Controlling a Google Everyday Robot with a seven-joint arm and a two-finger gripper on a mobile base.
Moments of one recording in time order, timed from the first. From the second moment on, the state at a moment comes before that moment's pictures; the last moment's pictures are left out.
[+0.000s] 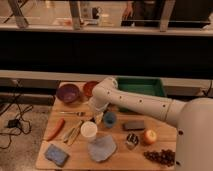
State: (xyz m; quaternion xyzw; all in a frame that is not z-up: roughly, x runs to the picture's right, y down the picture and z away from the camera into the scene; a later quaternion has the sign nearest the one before) arm -0.080 0.140 0.835 -0.23 -0.25 -0.25 0.90
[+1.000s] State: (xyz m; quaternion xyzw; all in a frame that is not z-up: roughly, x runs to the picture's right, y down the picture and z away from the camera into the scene) arm -0.084 0.151 0.871 -0.28 -0.24 -0.27 0.89
